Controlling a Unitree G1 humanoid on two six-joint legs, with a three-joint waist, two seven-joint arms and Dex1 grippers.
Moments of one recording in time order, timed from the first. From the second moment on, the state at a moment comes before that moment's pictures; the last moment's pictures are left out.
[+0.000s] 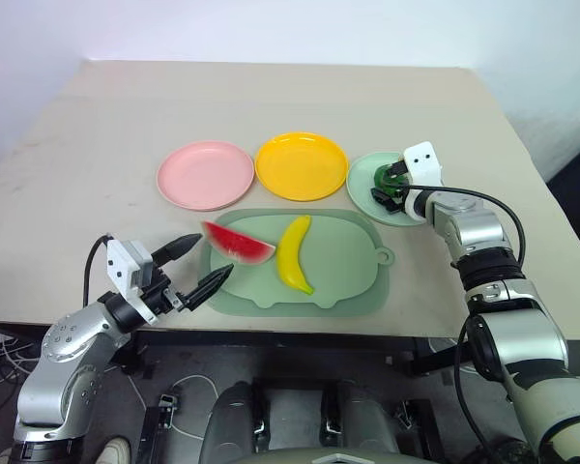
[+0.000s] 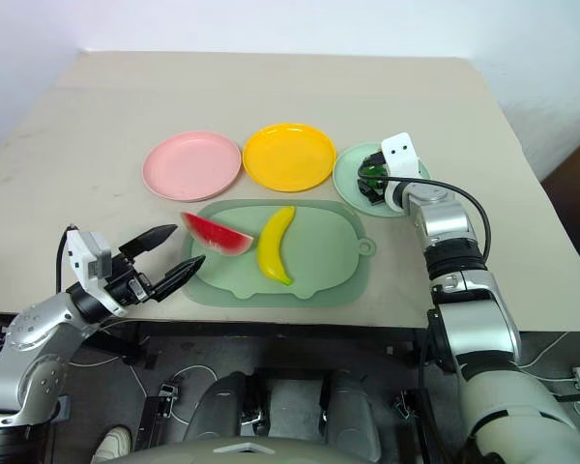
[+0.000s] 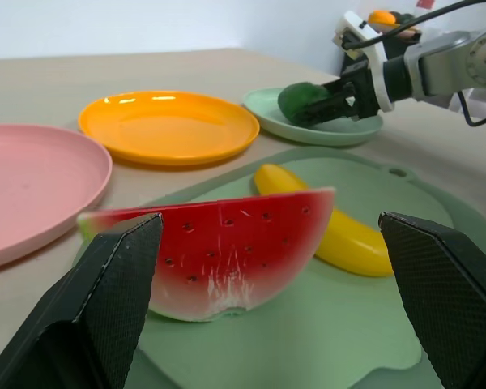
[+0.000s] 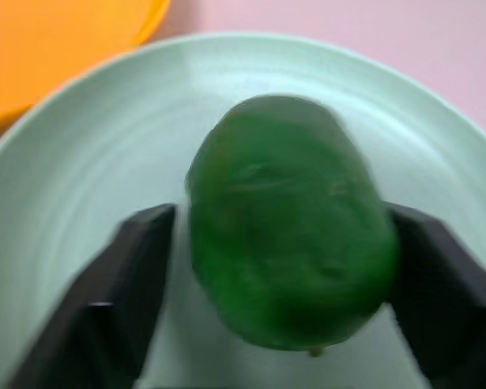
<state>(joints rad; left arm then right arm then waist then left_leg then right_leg) 0.09 0.53 0.23 -0.38 -0.61 0.23 -0.79 -0.91 -0.47 0.04 0.71 0.12 0.44 0.39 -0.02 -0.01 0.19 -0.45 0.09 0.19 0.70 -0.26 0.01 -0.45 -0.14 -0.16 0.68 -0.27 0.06</state>
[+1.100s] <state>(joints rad) -0.02 0.53 0.21 -0.27 -0.60 0.23 -0.87 -0.88 -0.03 -0.24 -0.02 0.45 1.61 0.09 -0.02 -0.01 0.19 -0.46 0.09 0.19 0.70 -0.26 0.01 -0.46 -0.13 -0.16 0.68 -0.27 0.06</state>
